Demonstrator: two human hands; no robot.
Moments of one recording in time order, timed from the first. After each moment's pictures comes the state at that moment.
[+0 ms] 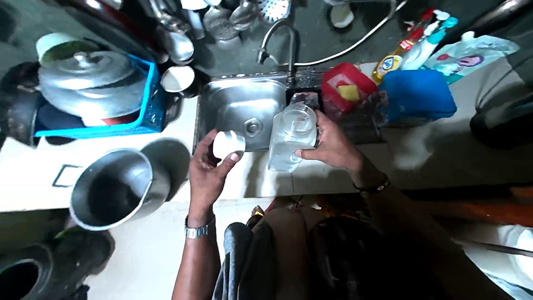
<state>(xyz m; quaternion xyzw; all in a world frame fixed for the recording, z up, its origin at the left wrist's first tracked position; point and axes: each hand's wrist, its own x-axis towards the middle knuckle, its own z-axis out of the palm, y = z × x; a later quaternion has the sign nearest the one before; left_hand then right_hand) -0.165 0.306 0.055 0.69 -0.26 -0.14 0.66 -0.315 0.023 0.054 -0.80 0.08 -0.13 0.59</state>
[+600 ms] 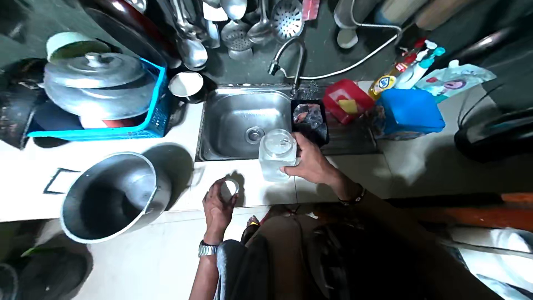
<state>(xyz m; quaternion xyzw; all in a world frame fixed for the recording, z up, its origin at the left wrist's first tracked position) -0.175 0.378 -0.090 0.91 -0.23 -0.07 0.33 -0.277 0.075 0.035 -0.85 0.15 -0.07 0.50</state>
